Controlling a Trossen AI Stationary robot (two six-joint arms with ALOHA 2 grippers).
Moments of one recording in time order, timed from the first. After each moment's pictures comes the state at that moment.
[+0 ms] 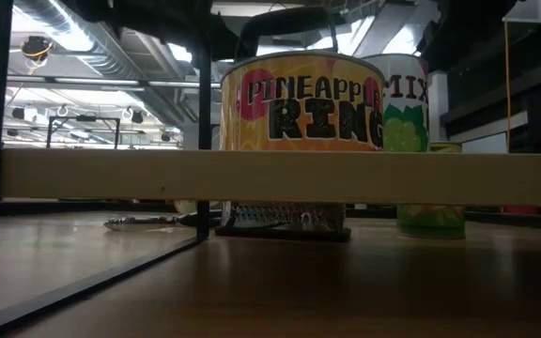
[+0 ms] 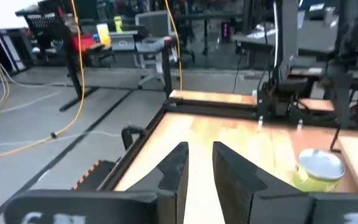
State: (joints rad) left arm 0.37 1.19 0.80 0.28 0.05 0.06; right arm 0.26 1.09 0.89 -0.64 0.22 0.30
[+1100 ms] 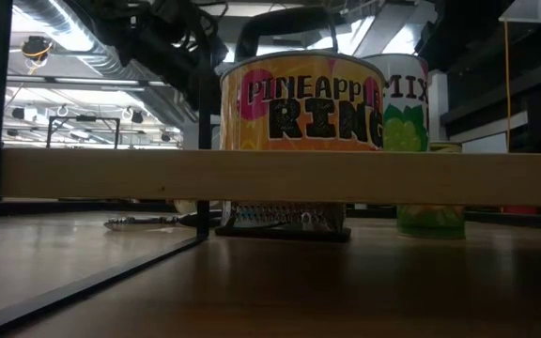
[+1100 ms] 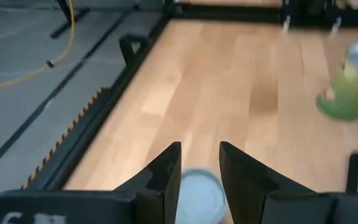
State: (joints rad) left arm 0.44 1.34 0.80 0.08 0.09 0.13; right arm 0.24 1.09 0.89 -0.62 0.21 0.31
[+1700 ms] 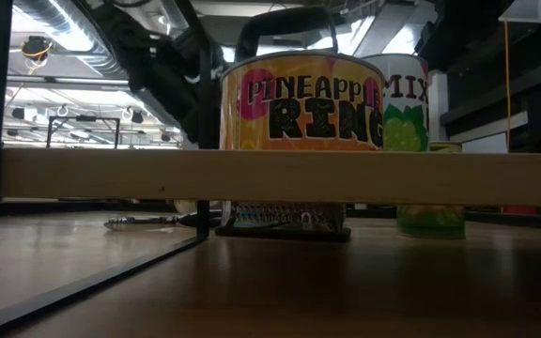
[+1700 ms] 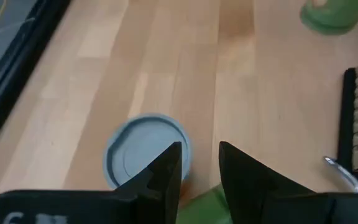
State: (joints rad) left arm 0.40 1.54 0.80 0.05 0.14 0.22; right arm 0.24 1.09 0.89 -0.62 0.21 0.31
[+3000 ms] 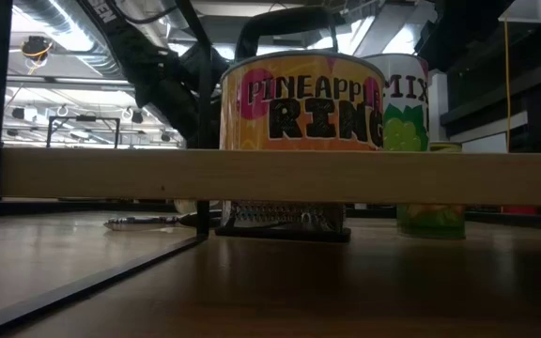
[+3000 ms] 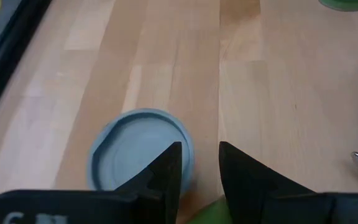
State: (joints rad) left arm 0.39 1.64 0.80 0.13 0.13 0.26; right arm 0.25 1.09 0.89 -0.62 0.21 0.31
